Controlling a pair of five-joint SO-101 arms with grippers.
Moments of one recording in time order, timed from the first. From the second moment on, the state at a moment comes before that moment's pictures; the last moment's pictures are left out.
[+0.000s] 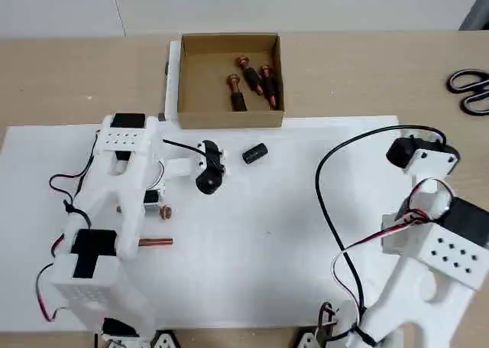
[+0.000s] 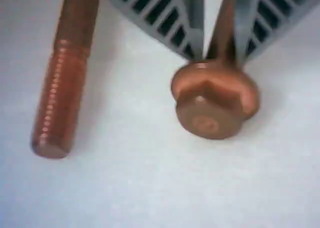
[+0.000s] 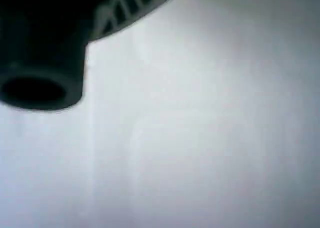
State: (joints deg) left arm -1.3 14.8 10.9 93.1 -75.8; right arm 26.7 -41.1 31.8 96.2 24.2
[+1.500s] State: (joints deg) left arm -1.5 21.8 -4.1 98.7 -76.2; right arm 26.7 -41.1 31.8 96.2 24.2
